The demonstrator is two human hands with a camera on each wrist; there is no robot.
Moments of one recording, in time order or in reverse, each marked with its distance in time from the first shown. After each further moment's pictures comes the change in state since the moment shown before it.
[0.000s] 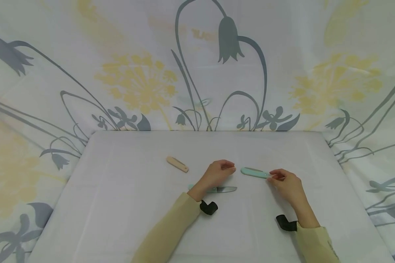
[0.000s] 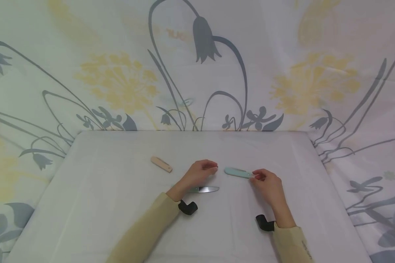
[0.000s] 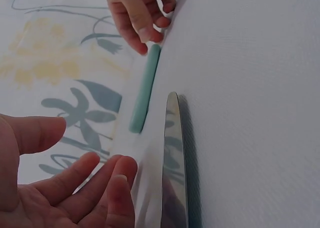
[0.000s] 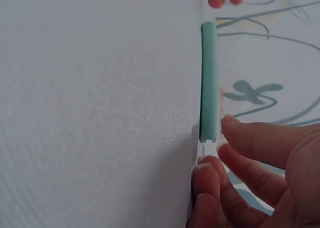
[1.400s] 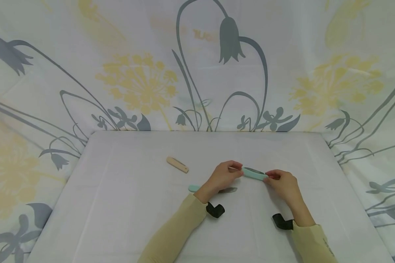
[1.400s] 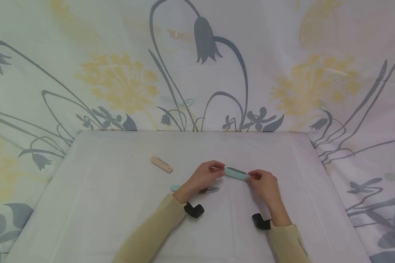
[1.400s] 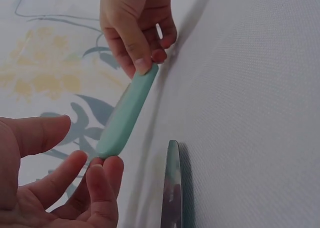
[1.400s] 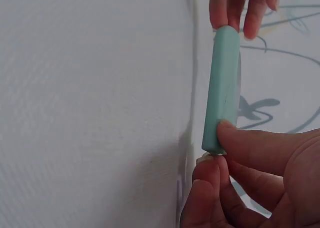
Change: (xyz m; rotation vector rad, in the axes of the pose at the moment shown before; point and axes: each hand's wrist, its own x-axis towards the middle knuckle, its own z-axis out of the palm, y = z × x) left_hand 0.000 0.011 0.020 -0.140 -0.009 -0.025; right_hand 0.004 -0.012 0.005 -0.005 -0.019 0.018
